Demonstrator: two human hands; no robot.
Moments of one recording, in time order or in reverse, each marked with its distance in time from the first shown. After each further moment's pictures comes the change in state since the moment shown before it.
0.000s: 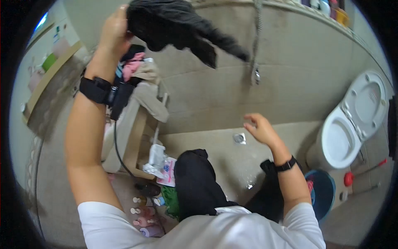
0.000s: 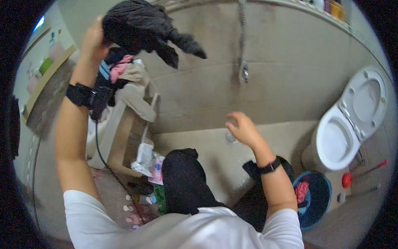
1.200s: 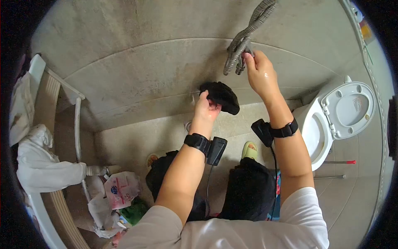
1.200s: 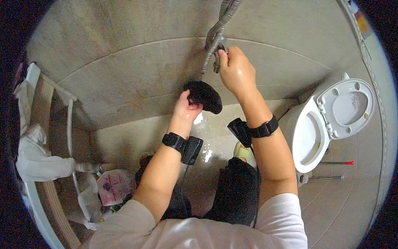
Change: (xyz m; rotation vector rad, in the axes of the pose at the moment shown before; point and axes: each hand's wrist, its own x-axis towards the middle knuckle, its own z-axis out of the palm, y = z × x) left_hand -0.209 -0.480 0.268 -1.098 0.455 -1.537; right_hand 0.211 0.125 -0.038 -0.569 0.301 0.262
